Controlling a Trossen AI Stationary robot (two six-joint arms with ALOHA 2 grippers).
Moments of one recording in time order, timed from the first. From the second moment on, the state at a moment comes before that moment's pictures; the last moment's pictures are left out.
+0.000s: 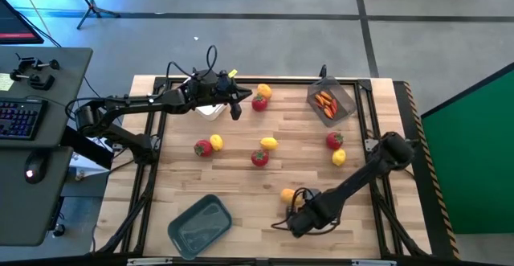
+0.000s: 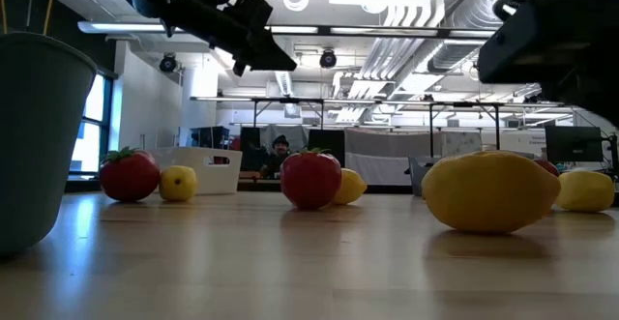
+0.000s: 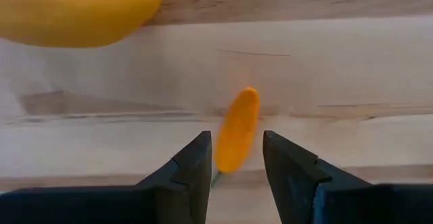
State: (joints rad) left arm 0.44 1.40 0.88 0.20 0.06 0.01; right arm 0.64 1.96 1.33 -0.84 -0.09 2.25
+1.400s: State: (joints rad) left arm 0.43 1.39 0.76 0.32 0.15 -0.22; right arm 0.30 1.51 1.36 -1.28 0.35 1.68
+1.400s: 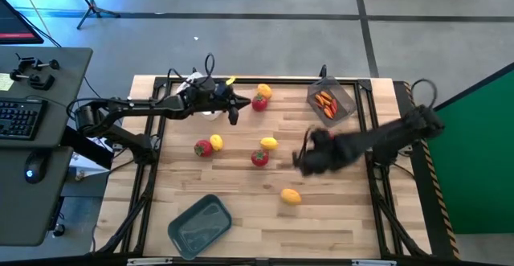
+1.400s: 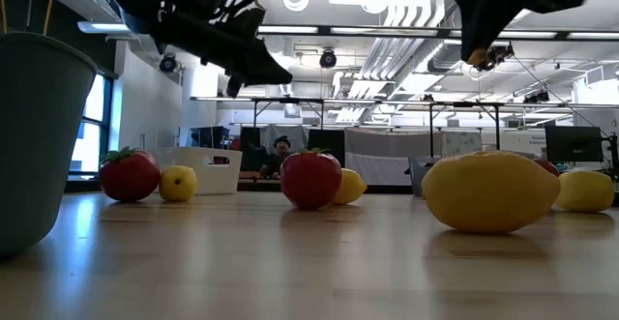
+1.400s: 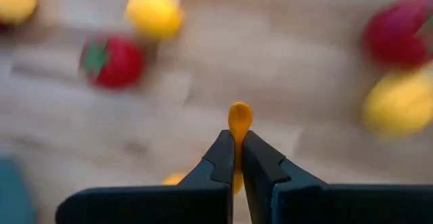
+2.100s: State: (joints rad) left arm 0.43 1.39 0.72 0.35 0.14 -0.28; right arm -0.84 1.50 1.36 -1.13 0.13 0.14
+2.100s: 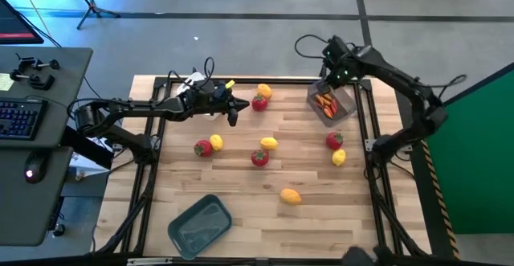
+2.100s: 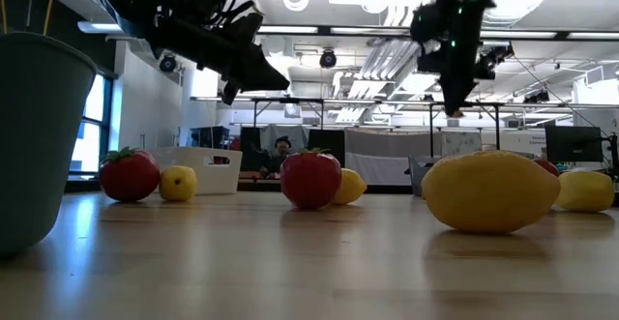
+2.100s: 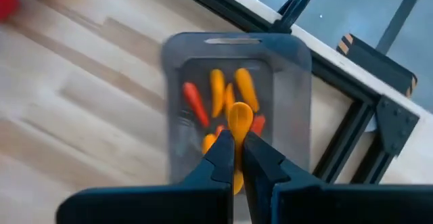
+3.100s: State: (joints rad) left arm 0.31 1.39 0.72 0.34 -0.04 -0.25; right arm -1.05 1.80 1.36 -1.05 0.00 -0.18
